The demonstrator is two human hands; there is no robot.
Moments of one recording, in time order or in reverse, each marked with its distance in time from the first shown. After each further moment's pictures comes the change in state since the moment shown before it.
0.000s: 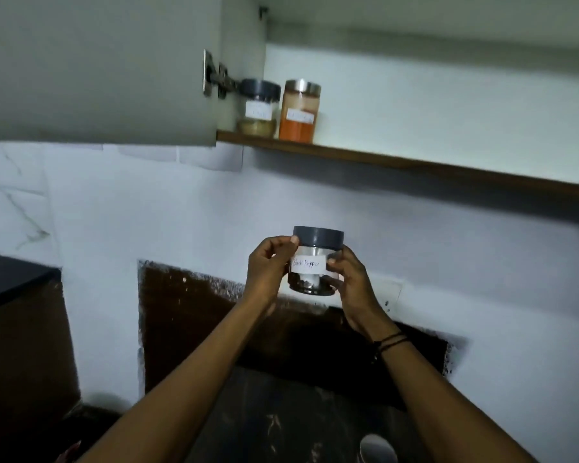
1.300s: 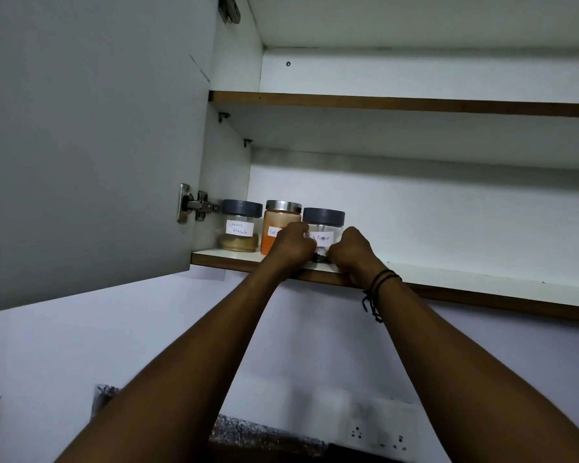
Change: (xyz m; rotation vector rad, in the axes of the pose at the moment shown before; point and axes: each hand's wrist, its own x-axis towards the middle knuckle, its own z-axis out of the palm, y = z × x) left_hand 0.181 0.159 0.127 0.842 -0.167 0.317; right_hand 0.215 -0.177 -0.001 -0.739 0.245 -0.070
